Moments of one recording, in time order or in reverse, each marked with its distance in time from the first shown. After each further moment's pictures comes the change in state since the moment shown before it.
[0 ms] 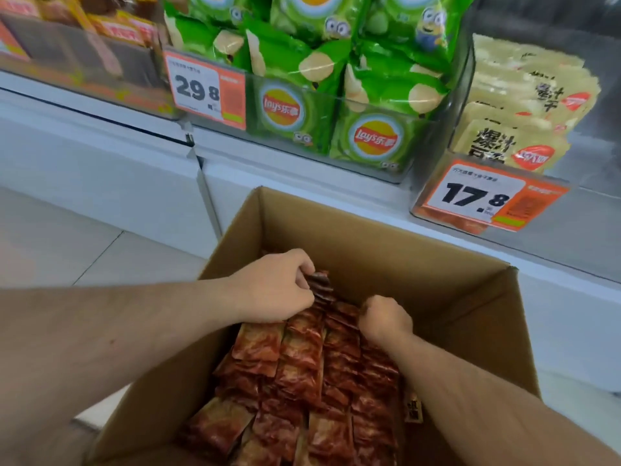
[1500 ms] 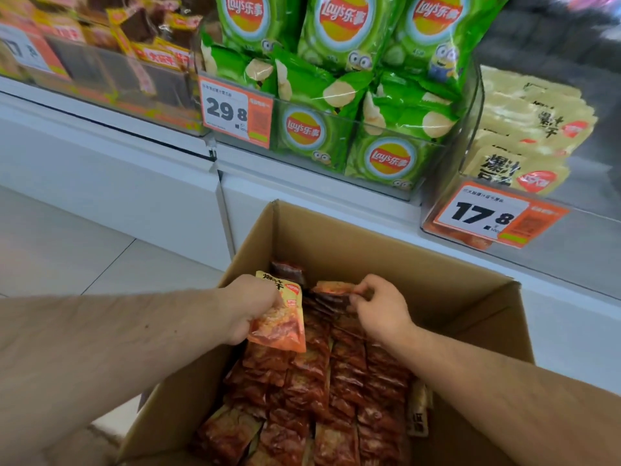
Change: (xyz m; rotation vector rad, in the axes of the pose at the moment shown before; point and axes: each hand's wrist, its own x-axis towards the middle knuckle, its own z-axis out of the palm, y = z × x) left_hand 0.008 -0.047 0.008 -0.852 0.141 -0.613; right_hand -0.040 -0.041 -0.046 0.655 0.175 -0.112
